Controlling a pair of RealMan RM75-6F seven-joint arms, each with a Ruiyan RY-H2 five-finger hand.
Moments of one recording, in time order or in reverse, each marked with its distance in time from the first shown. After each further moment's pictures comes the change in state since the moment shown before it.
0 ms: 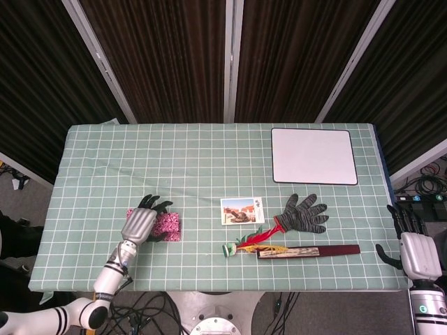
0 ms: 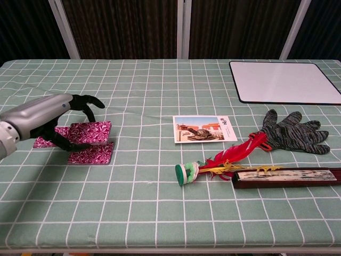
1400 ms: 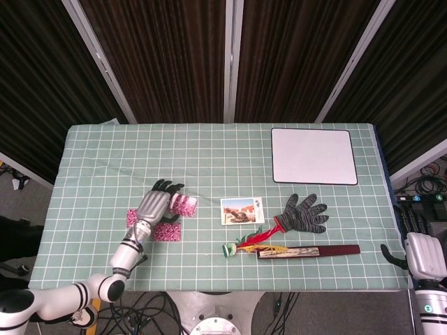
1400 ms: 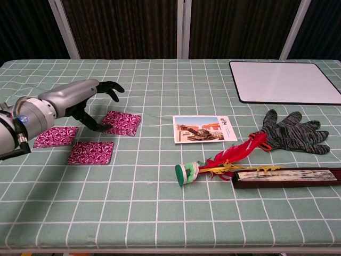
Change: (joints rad) left arm -0.163 -0.081 -0.079 0.162 -0.114 -0.107 -0.025; right arm -0.004 0.001 0.005 0.037 0.018 -0.012 0.049
